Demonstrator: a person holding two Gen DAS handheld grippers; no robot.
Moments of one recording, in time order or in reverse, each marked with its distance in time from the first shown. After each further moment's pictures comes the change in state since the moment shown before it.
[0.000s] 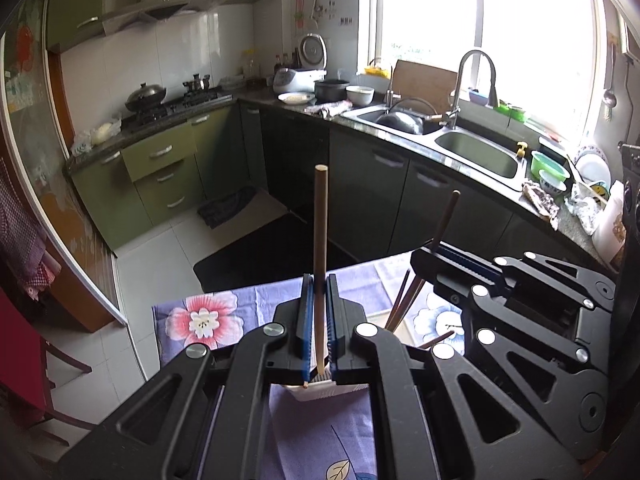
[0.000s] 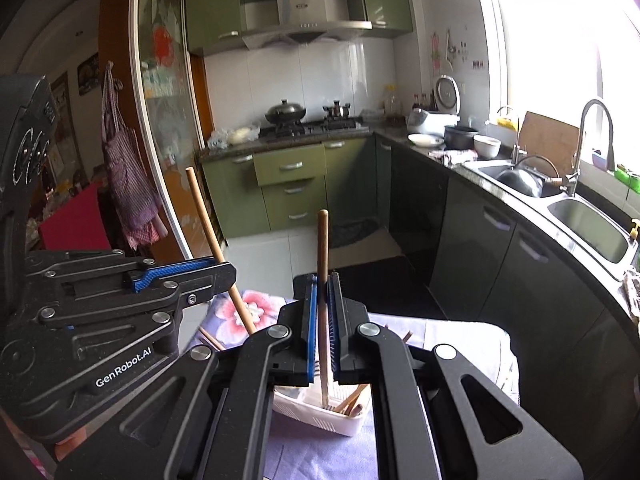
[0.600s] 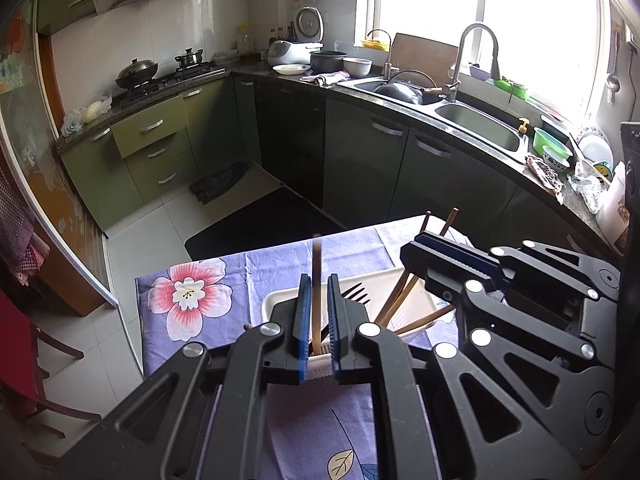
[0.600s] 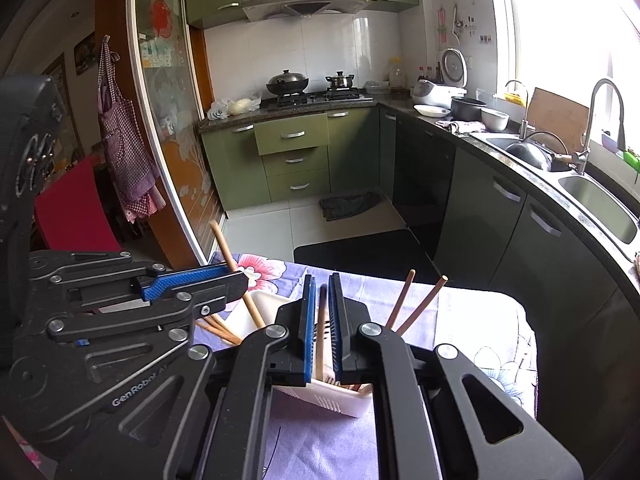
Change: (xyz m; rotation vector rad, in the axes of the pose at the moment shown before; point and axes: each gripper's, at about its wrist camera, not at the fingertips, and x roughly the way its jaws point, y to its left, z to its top) left arm 0.032 0.007 -0.039 0.002 0.062 -0.026; right arm 0.040 0.003 -0.046 -0.014 0.063 0.008
